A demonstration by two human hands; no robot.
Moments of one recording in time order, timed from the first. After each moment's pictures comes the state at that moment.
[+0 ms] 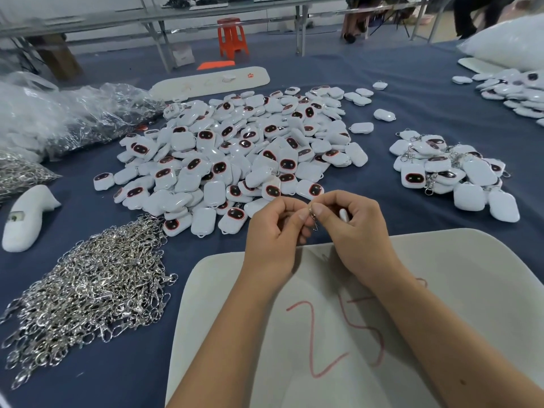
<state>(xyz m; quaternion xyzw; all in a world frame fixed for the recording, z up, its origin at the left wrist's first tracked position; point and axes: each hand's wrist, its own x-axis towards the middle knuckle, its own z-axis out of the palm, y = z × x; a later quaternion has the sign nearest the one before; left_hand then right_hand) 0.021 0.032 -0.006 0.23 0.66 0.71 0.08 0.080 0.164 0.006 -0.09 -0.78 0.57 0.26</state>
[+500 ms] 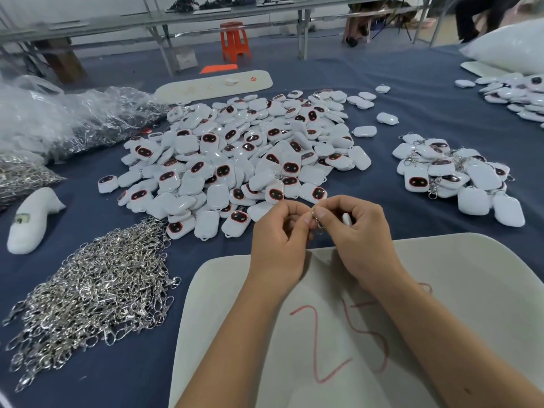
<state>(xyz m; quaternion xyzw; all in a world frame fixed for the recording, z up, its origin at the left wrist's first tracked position) 0.025 0.035 -0.003 0.23 0.70 0.68 0.03 0.079 0.162 0.006 -0.10 -0.78 0.56 0.26</state>
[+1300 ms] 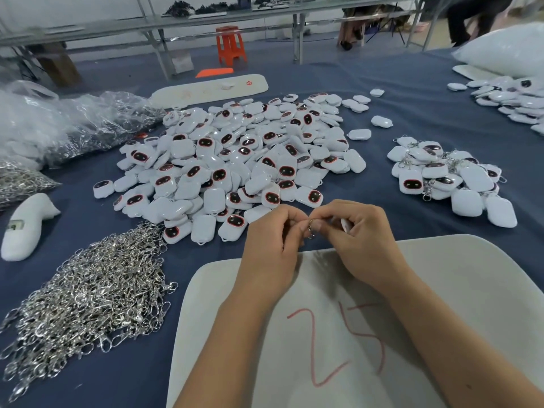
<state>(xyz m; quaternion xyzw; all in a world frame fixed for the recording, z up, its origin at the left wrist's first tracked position) 0.020 0.025 0.000 0.30 0.77 0.56 -0.01 0.082 0.178 0.006 0.00 -0.83 0.50 0.23</state>
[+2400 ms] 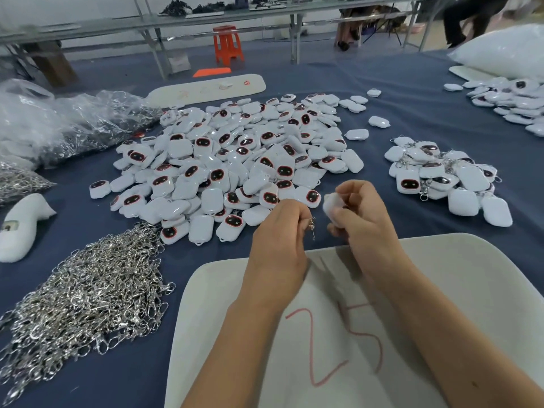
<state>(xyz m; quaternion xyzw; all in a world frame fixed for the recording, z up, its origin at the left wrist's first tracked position) 0.031 0.033 0.000 0.33 0.79 0.50 -0.10 0.076 0.176 0.006 -0.14 -0.66 0.70 0.22</state>
